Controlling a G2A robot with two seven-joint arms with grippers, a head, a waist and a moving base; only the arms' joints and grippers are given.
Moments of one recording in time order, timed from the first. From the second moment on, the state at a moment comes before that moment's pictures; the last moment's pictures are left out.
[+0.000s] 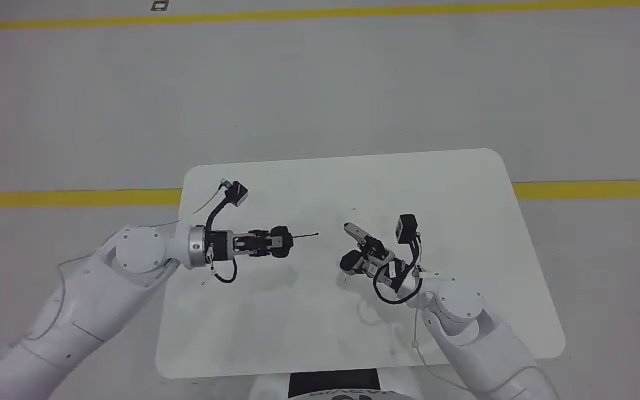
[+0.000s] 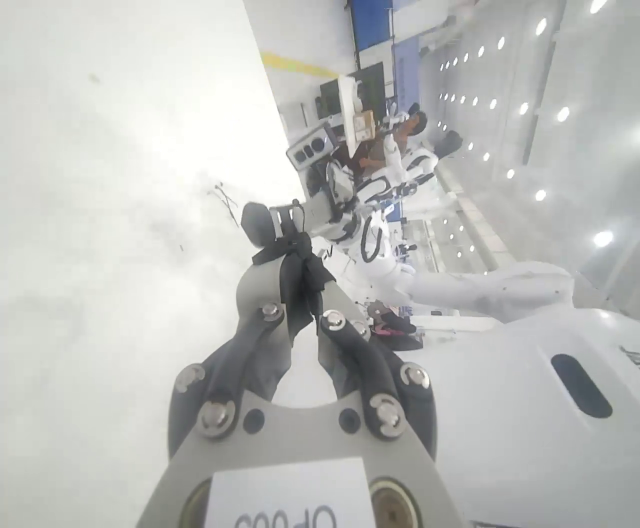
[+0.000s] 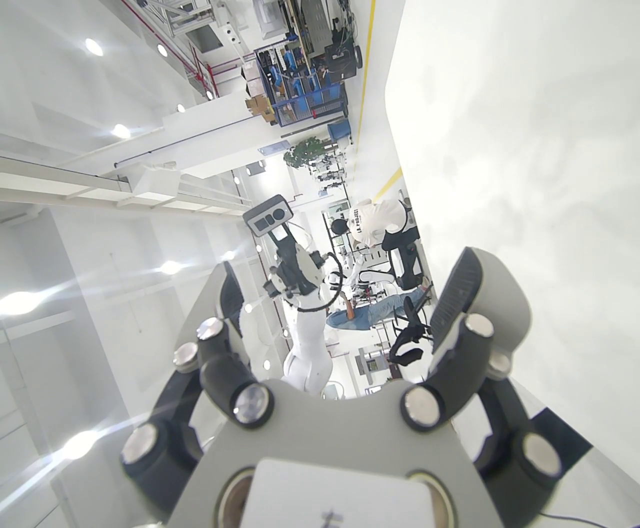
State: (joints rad) left arm 1.23 -0.67 -0.96 -1.71 -0.50 -0.34 -0.91; right arm -1.64 -1.16 1.14 -1.82 0.40 0.12 0.42
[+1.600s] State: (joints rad) left arm 1.49 -0.81 -1.24 -1.57 -0.77 -0.28 -1.37; right arm -1.49 -1.17 1.05 -1.65 0.56 -0.03 0.92
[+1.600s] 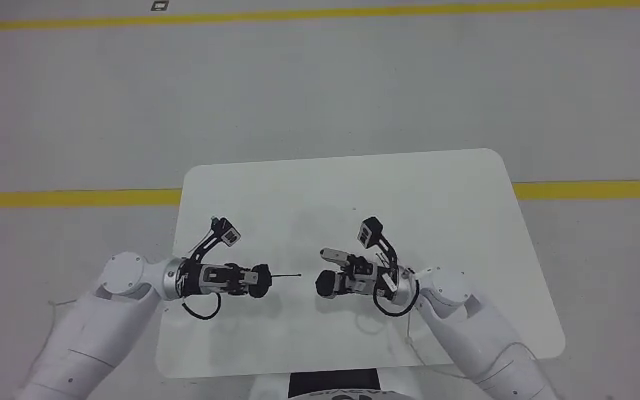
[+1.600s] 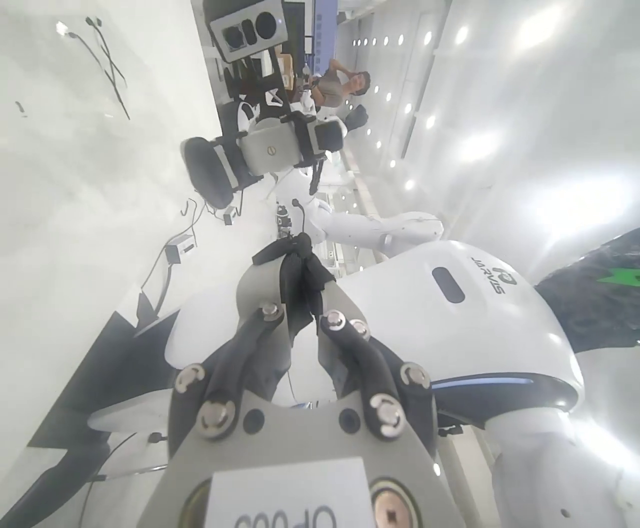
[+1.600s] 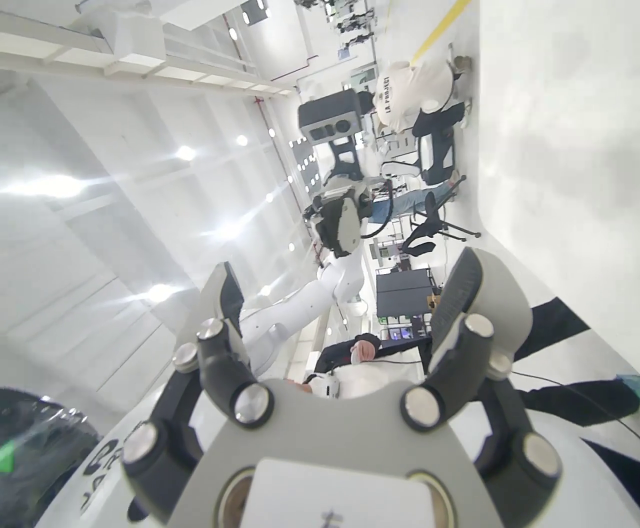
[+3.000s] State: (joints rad) left arm 1.48 -0.81 -1.22 -1.55 -0.79 -0.30 -1.39; right arm -1.48 -1.19 0.94 -1.61 0.53 -0.26 0.89
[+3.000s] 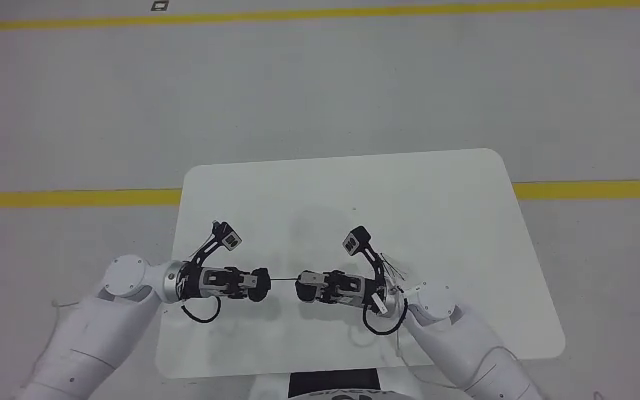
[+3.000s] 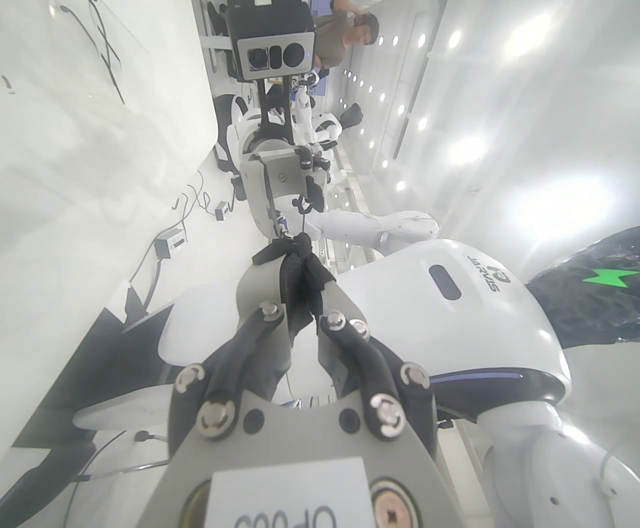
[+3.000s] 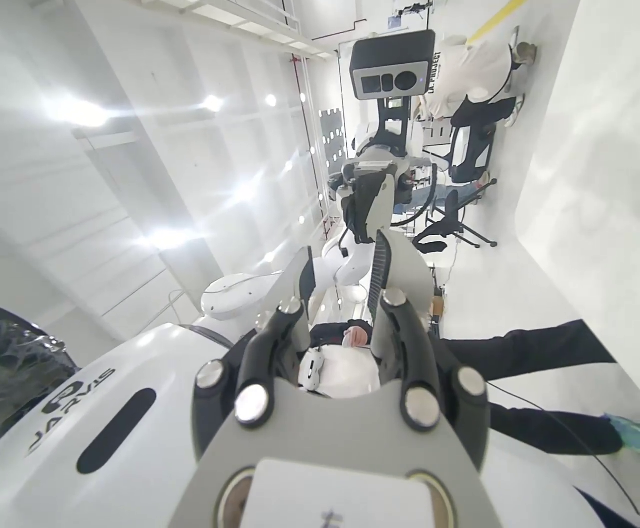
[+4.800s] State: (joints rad) left arm 1.48 -0.81 -1.22 -1.55 -0.79 -0.30 -1.39; right arm -1.49 -1.17 0.95 -1.63 0.50 -0.25 0.87
